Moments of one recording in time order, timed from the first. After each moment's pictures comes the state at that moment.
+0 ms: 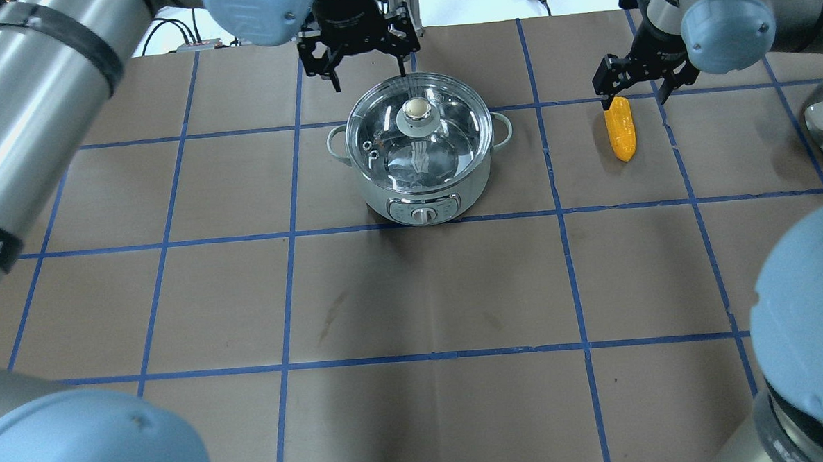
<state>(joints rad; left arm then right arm) -1.86 -2.10 -1.10 -1.43 1.52 -0.40 1.38 -1.06 1.47 -2.00 -1.58 -0.23</state>
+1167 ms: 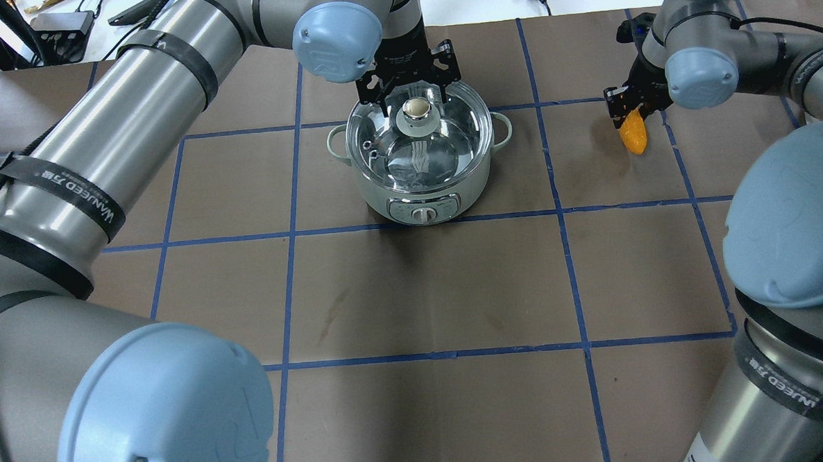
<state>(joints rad) -1.89 -2.21 -1.10 -1.37 1.48 -0.43 1.35 -0.96 1.46 -2.12 -1.57 -0.28</state>
